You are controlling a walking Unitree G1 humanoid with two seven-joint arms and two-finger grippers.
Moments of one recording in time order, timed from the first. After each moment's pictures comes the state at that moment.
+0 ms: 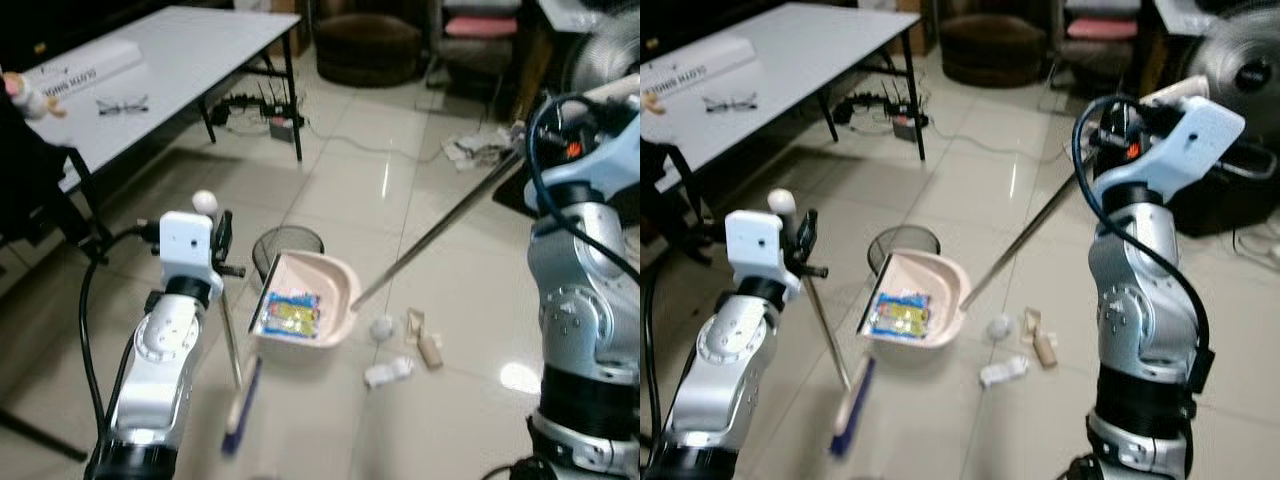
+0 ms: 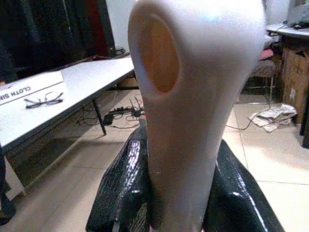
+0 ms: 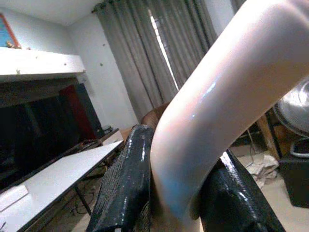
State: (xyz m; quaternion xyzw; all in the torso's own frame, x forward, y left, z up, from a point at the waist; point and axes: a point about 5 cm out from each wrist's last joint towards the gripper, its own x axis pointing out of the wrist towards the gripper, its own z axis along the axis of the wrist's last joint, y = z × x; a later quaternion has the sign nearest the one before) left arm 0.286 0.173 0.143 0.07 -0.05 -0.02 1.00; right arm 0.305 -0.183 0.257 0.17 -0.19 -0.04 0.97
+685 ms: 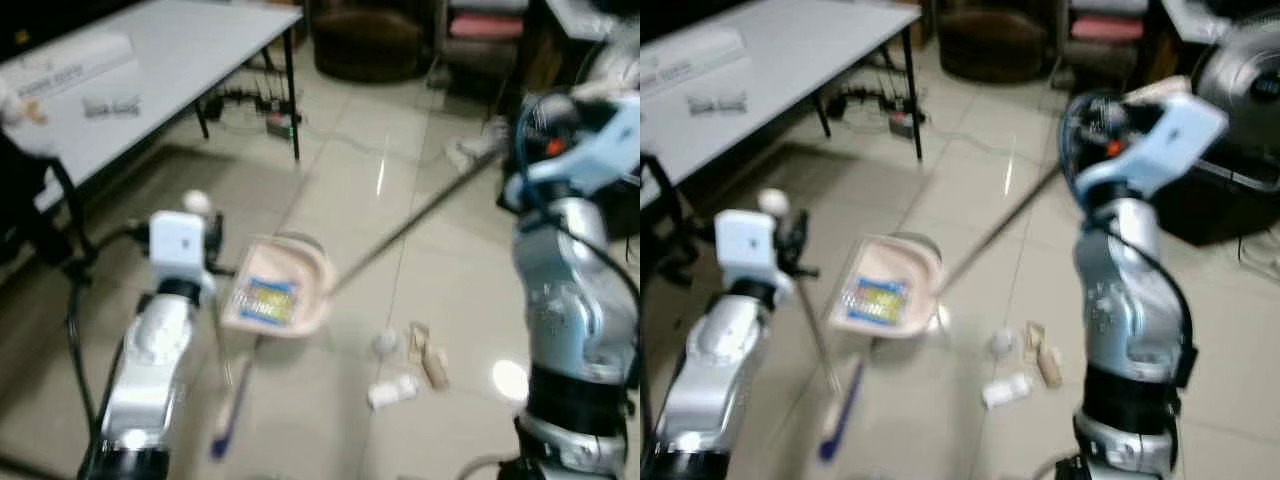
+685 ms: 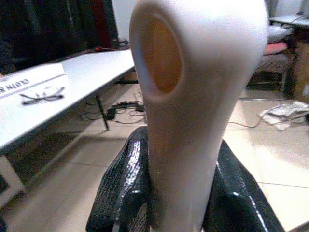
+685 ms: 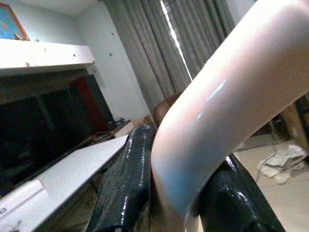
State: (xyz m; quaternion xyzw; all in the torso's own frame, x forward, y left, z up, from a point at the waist) left arm 0.285 0.180 0.142 0.08 -0.05 -0.01 1.00; right arm 0.307 -0.173 0.260 0.20 -0.18 -0.01 0.96
